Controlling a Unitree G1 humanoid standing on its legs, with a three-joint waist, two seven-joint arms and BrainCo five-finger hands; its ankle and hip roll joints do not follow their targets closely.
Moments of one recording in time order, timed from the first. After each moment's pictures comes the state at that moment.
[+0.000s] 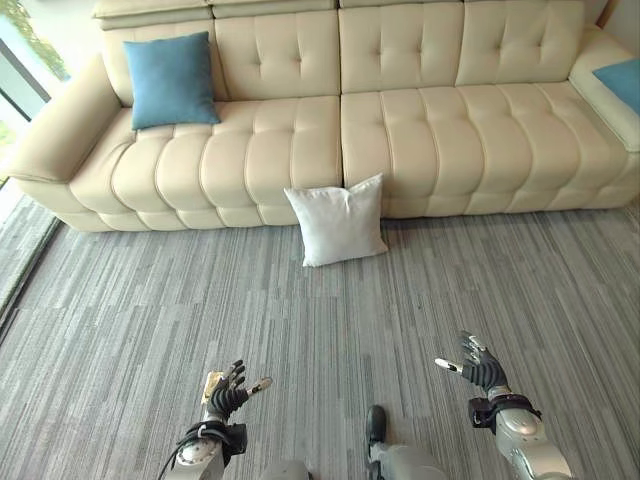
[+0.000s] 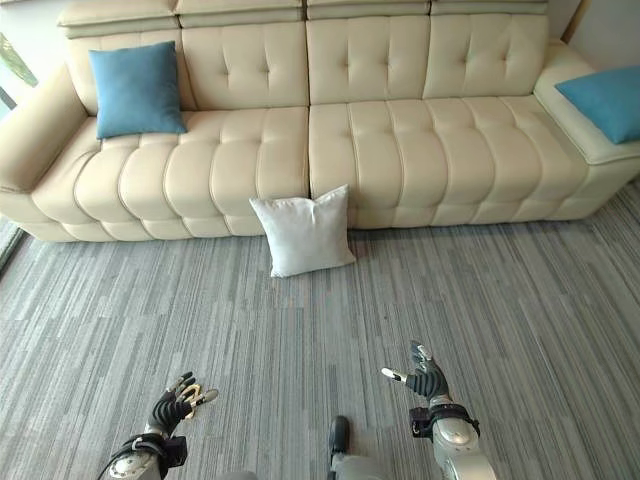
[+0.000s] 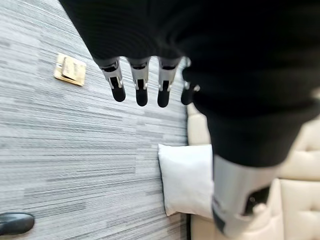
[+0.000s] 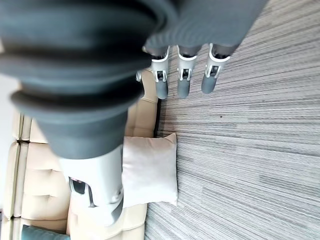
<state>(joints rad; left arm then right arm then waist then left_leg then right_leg) 0.18 0.29 -0.12 0.45 -0.33 -0.01 0.10 0.11 -0.35 0.10 0.35 0.20 0.00 -0.10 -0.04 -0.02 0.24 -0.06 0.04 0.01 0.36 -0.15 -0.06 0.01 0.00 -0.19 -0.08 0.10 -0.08</state>
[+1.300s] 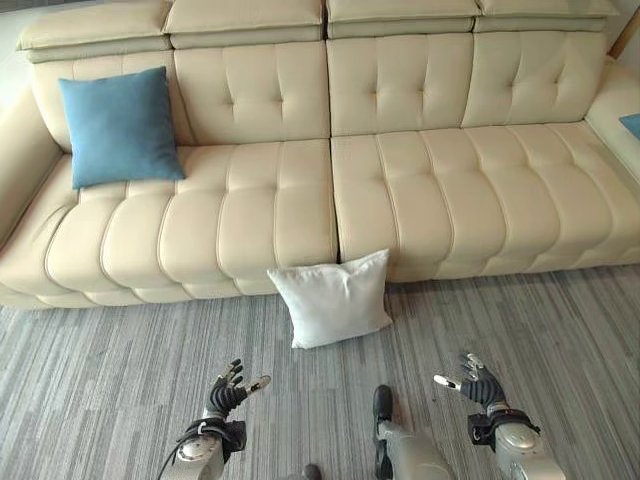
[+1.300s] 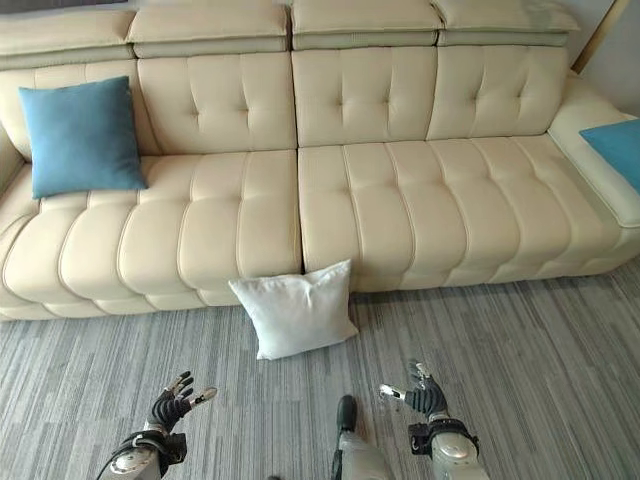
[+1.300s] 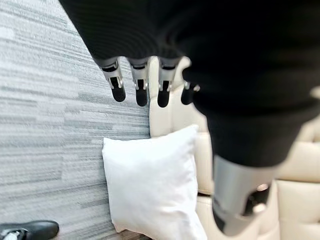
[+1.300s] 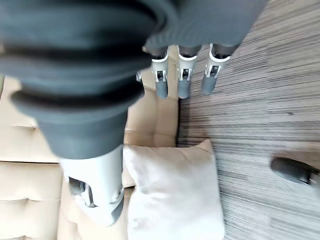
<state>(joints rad) 0.18 0.29 -0.11 0.48 -0.34 0.00 0.11 0.12 -0.32 0.11 0.38 0.18 0.02 -0.09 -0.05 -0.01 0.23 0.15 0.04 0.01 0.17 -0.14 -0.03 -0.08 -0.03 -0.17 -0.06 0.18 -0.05</state>
